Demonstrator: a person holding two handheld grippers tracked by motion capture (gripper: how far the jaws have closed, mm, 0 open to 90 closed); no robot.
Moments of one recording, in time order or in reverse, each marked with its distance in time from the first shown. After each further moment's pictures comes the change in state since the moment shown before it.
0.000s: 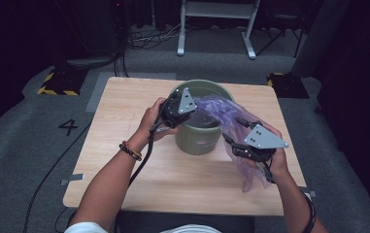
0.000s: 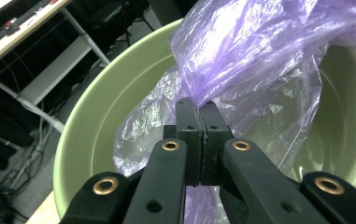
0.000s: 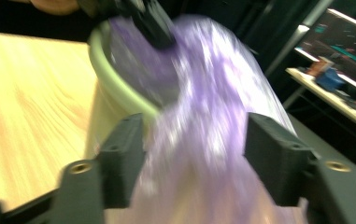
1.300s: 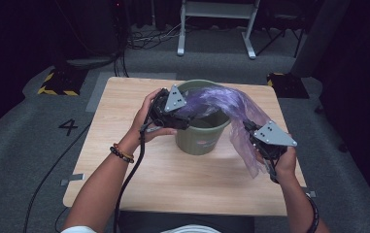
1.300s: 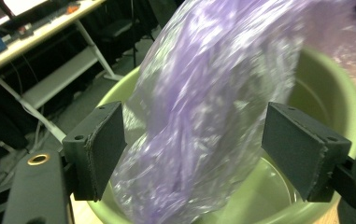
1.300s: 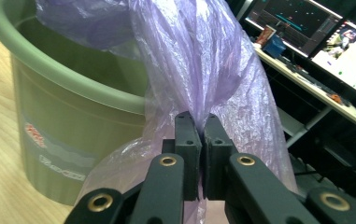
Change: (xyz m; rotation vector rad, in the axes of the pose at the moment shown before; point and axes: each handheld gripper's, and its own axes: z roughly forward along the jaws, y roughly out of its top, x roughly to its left) left arm 0.005 -0.004 -0.024 -0.097 0.021 -0.075; right arm -0.016 -0.007 -0.012 0.105 -0.195 0.051
